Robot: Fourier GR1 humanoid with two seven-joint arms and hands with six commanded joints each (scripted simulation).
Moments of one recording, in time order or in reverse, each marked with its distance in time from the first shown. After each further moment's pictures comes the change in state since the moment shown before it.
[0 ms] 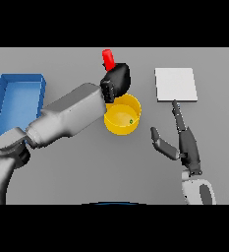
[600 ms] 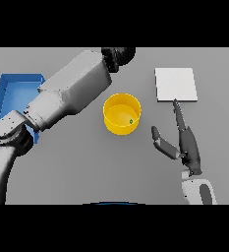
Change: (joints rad) left arm -0.211 0.006 0.093 0.143 0.015 0.029 -0.072; right arm -0.006 -0.009 0.002 0.002 0.032 -0.019 0.004
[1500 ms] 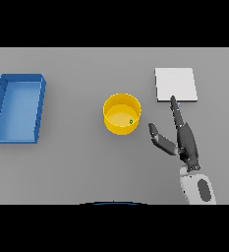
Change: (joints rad) left arm 0.088 0.371 0.805 0.279 0.634 0.233 0.347; right arm -0.044 0.011 -0.008 0.025 -0.044 0.015 0.015
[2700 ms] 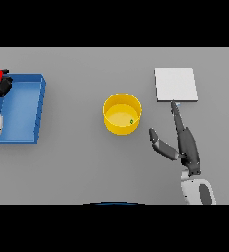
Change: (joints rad) left arm 0.852 -0.128 0.238 -0.862 0.413 0.215 0.390; right arm 0.044 -0.015 0.014 -0.008 0.029 -0.003 -0.038
